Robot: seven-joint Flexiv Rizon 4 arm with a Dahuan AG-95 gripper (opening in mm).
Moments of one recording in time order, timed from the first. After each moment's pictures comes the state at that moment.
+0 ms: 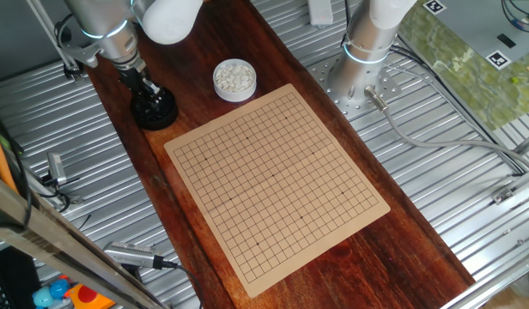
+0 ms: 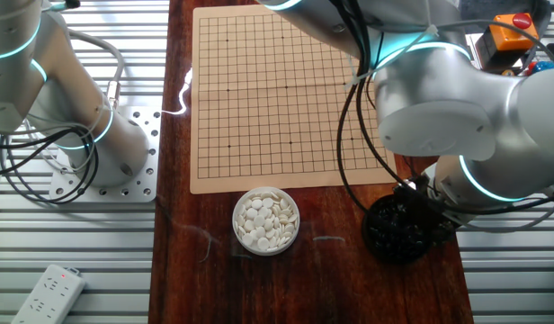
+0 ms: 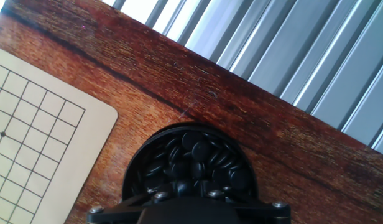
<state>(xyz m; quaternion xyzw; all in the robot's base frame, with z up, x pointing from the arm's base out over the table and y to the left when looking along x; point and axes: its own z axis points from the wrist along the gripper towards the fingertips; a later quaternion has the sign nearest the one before) 0.594 -0.171 0.062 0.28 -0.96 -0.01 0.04</state>
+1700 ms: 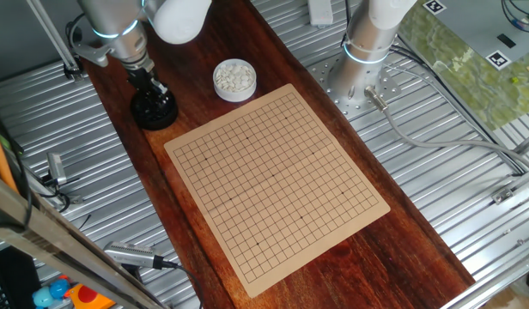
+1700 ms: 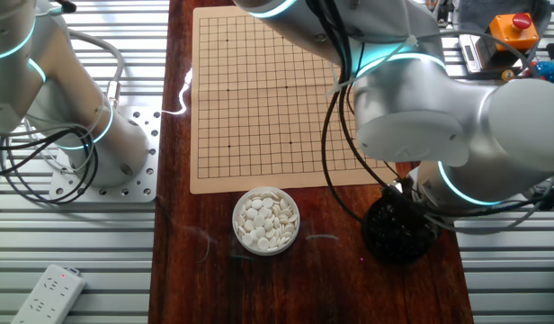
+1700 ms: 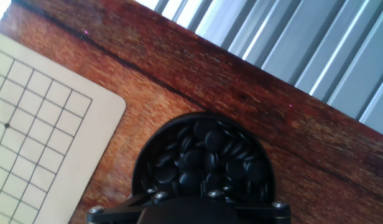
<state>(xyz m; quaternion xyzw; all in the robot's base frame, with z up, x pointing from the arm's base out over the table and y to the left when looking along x) 0.582 -0.163 0.047 0.27 -0.96 -0.01 0.03</state>
